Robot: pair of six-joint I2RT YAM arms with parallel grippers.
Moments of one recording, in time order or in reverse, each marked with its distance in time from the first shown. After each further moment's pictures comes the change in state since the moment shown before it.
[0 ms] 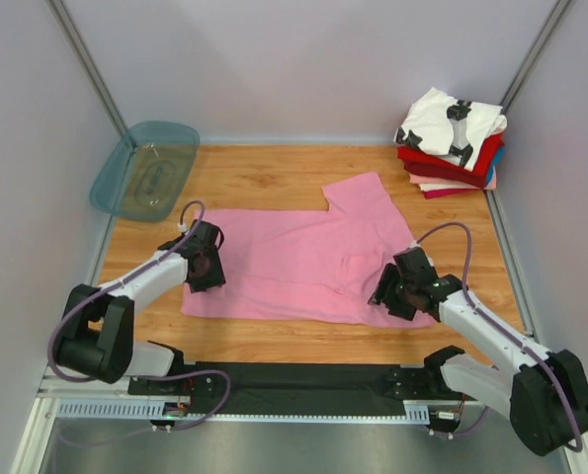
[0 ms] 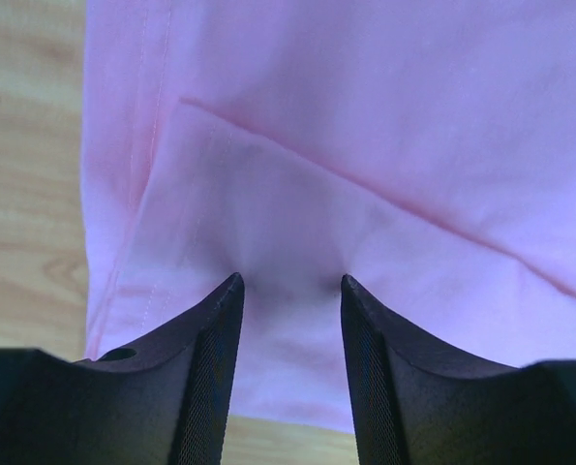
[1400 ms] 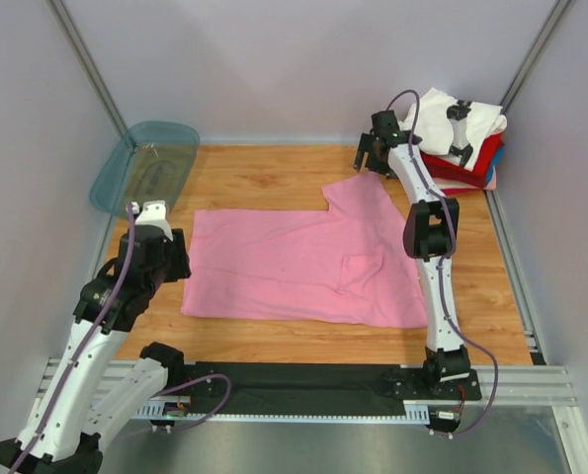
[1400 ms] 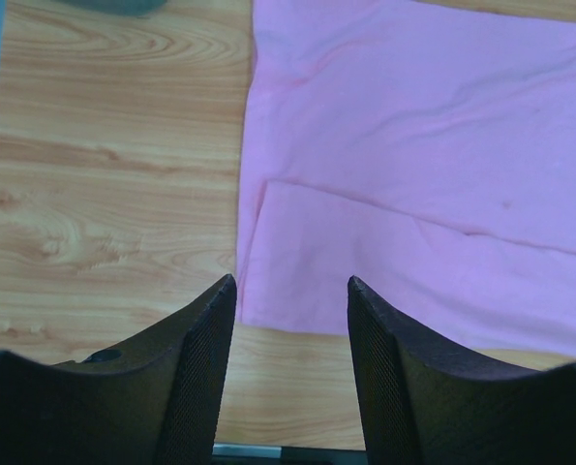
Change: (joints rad) left arm -0.029 -0.703 0.238 -0.406 -0.111 0.274; right arm -0.257 1.546 2.047 -0.372 0.201 -0.438
